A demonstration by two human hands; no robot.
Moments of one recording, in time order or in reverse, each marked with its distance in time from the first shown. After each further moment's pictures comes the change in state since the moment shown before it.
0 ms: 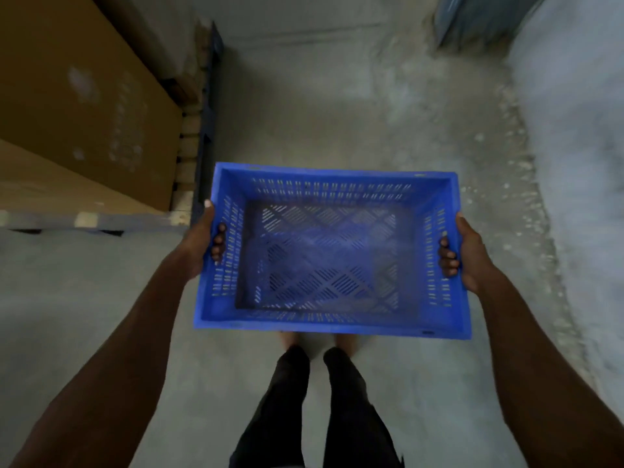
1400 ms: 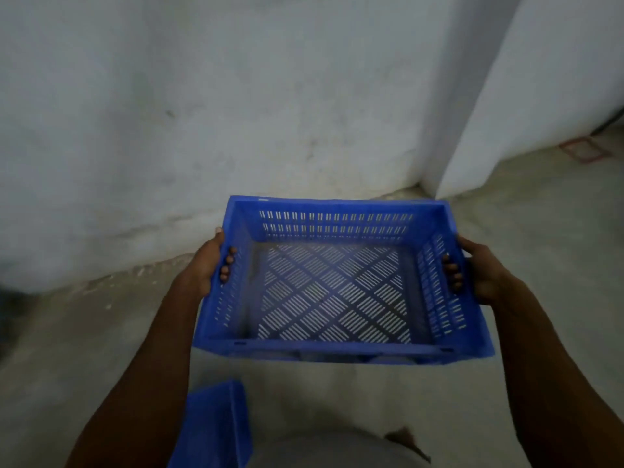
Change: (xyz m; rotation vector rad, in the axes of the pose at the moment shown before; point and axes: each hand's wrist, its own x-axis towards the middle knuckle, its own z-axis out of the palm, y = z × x) left_hand -0.452 -0.147 0.345 1.288 -1.306 0.395; right_hand -0.647 0.556 -0.031 1.357 0.934 -0.296
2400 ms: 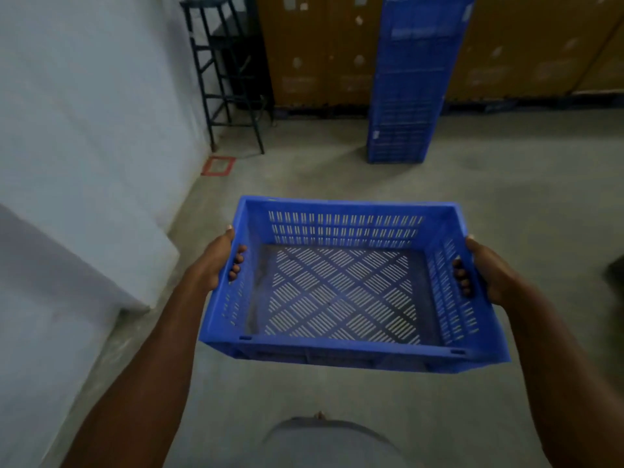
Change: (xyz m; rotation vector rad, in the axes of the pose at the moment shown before) left_hand -0.059 0.153 1.016 0.743 -0.972 0.216; right_hand -0.213 0.028 -0.682 0.630 1.028 -0.119
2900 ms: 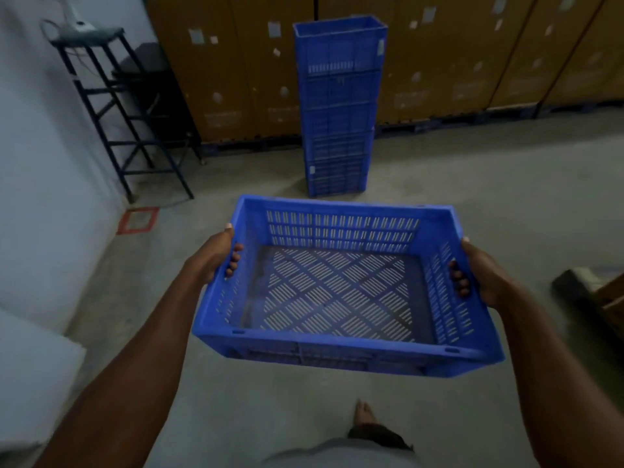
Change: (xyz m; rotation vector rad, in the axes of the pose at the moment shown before) left_hand 0.262 0.261 0.247 0.190 -0.147 0.097; right_hand 0.239 -0.188 -0.160 0.135 0.156 -0.039
